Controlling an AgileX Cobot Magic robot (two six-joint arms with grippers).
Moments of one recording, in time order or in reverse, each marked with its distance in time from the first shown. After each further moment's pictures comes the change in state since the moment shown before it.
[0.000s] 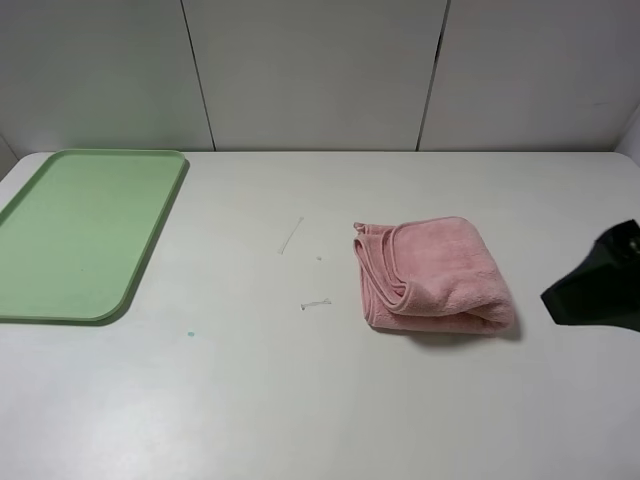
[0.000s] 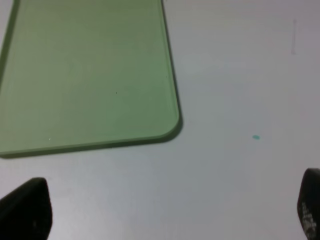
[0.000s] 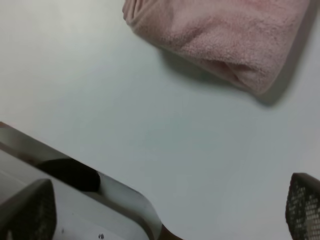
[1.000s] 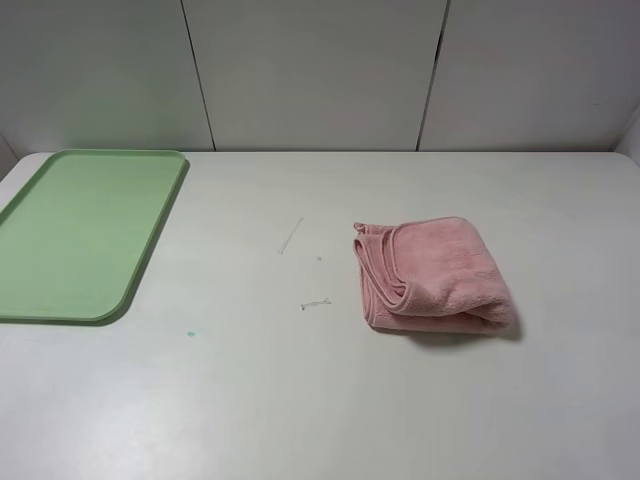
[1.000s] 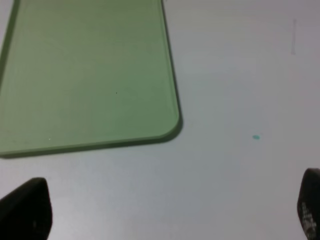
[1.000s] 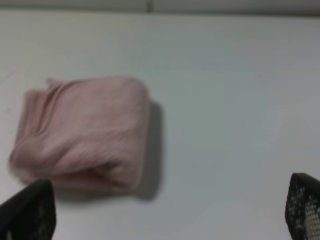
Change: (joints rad) left arm 0.000 0.000 0.000 0.000 0.000 0.000; right arm -0.425 -0.786 0.321 -0.099 -0.186 -0.037
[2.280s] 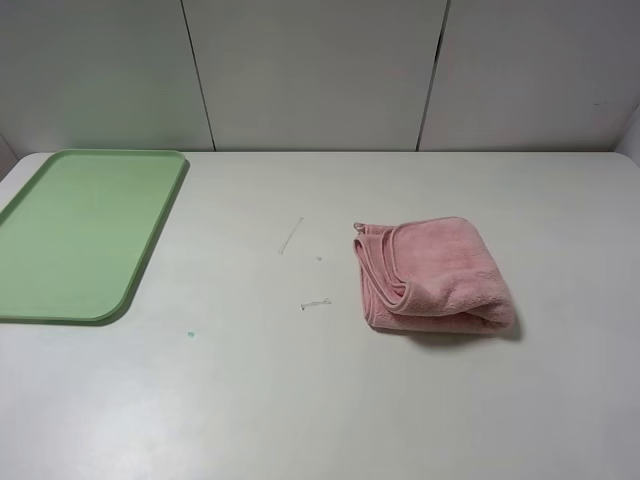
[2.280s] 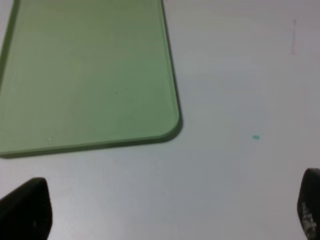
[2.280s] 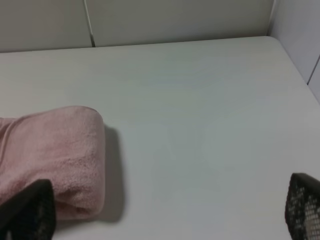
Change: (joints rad) left arm 0.000 0.000 0.000 0.000 0.000 0.000; right arm -0.152 -0.059 0.000 -0.004 -0.002 -0.007
